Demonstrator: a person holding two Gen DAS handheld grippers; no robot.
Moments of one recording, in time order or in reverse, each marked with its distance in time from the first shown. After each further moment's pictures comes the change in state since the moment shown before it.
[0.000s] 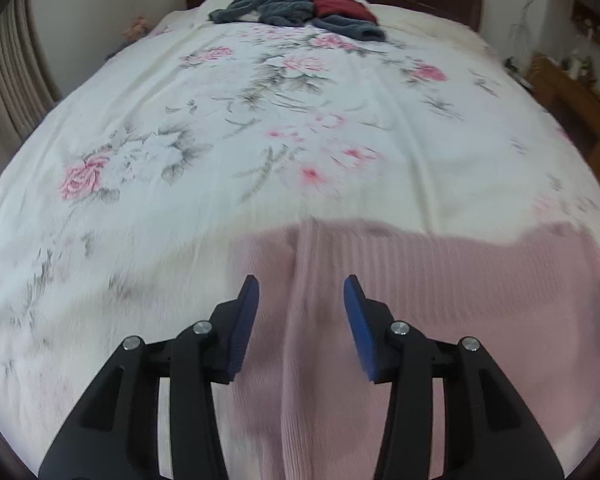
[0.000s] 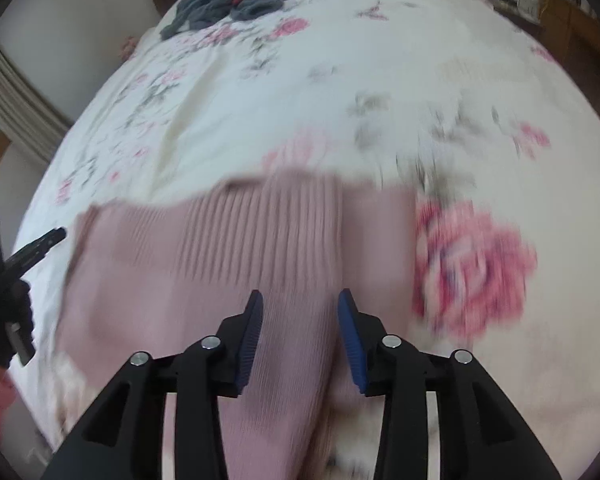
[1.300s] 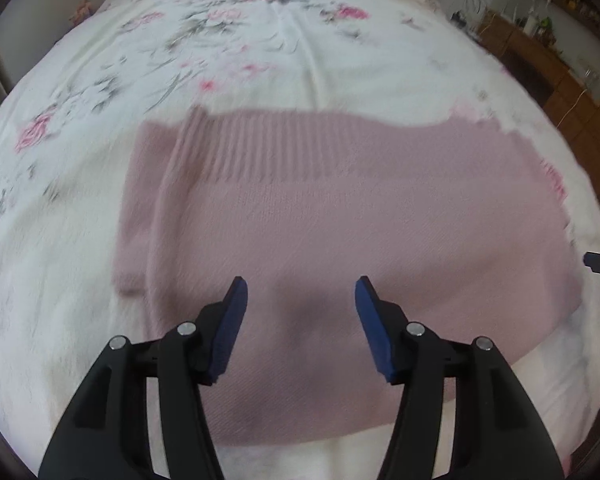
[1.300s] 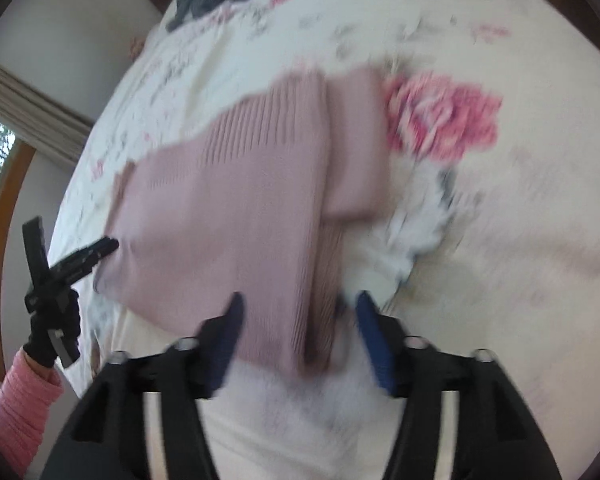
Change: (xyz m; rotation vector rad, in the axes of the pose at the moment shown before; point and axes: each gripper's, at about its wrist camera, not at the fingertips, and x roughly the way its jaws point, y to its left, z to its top) left arm -0.013 -0.061 -0.069 0.077 0.125 -0.161; right arm -0.040 -0.032 -0.078 0.105 0.059 0.132
